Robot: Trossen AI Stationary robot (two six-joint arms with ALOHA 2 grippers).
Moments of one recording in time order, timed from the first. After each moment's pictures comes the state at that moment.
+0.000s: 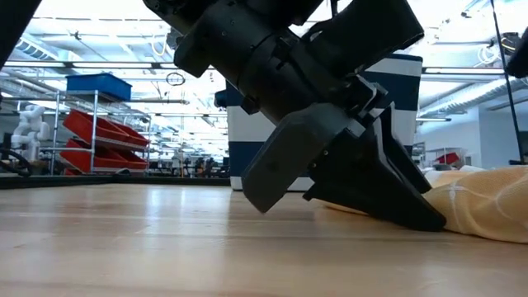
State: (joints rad) left arm -0.34 2.27 1.47 0.06 -0.10 0.43; right arm 0.92 1.99 1.52 -1.08 0.70 1.18
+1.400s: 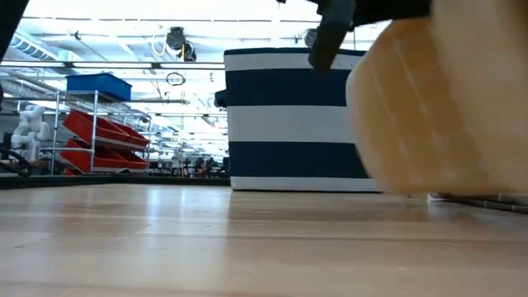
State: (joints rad) left arm -0.28 2.03 1.47 0.31 -0.25 1.26; right arm 1.19 1.99 1.52 -0.91 0.68 1.50
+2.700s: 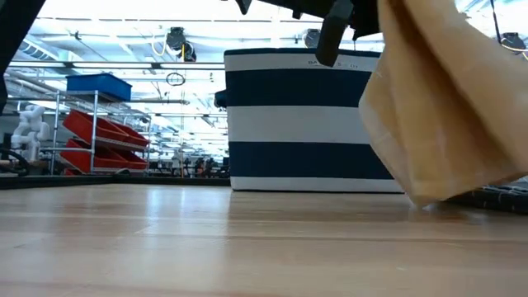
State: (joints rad) left arm -0.13 2.03 1.57 0.16 0.05 1.13; right arm 1.14 1.99 1.52 -0.92 0.76 1.45
